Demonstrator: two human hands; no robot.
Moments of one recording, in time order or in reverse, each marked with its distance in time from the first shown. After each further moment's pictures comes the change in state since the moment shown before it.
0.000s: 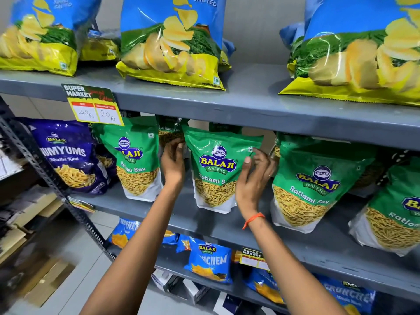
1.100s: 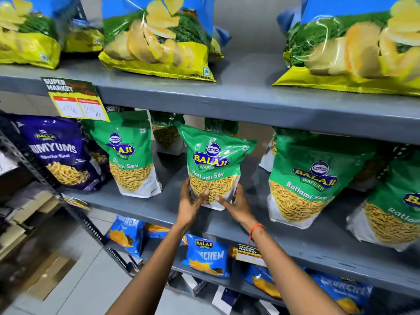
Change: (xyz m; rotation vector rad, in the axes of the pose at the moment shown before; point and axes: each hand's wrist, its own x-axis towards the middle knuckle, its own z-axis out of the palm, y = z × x) left_hand -0.098 -0.069 0.000 0.126 -0.359 -0.318; right_hand -0.043 0.089 -0.015 0.034 -0.815 0.601
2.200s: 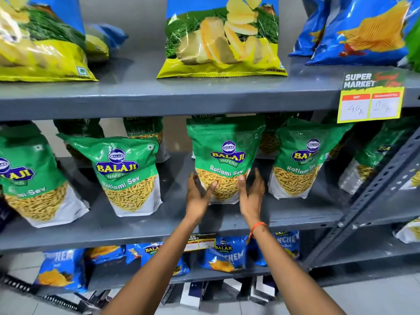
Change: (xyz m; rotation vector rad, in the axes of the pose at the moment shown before) left_hand -0.048 0.033 0.177 0.004 -0.269 0.050; right_hand -0.085 0.034 -0.151 -0.039 0.760 -0.043
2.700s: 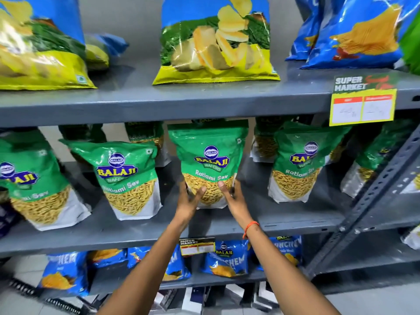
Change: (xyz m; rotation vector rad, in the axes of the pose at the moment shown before) left_hand 0.012 -0.011 -0.025 -0.037 -0.049 0.022; right_hand -0.004 -0.018 0.012 0.271 -0.382 0.130
